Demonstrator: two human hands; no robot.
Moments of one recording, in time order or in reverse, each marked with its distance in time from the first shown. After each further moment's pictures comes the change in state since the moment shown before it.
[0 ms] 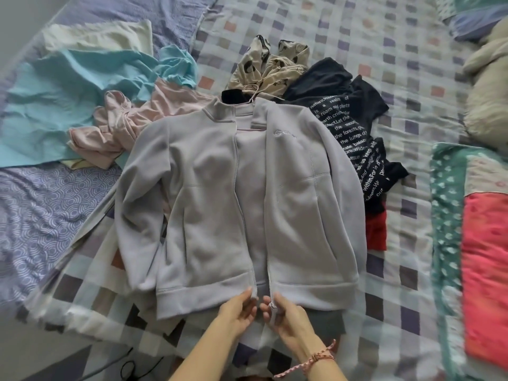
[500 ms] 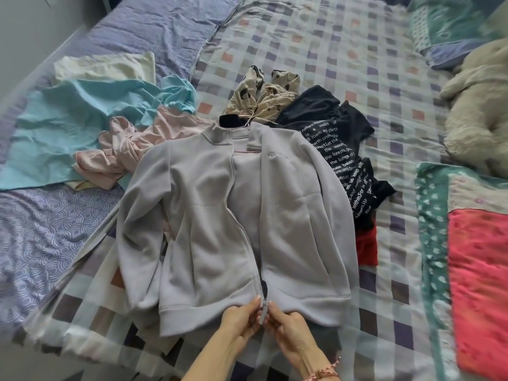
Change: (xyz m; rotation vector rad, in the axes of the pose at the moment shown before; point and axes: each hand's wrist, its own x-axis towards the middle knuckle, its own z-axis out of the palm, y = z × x) left_hand -0.042 0.010 0.019 0.122 -0.146 0.085; right_hand -0.033 -0.015 0.009 0.021 -0.246 -0.180
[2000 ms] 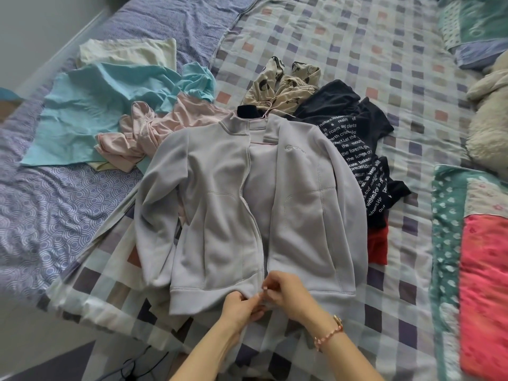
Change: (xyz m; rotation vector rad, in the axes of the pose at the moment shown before) left_hand -0.024 0.000 -0.020 0.309 -0.007 0.200; right_hand 0.000 -0.041 0.039 -1.630 -0.222 -0.447
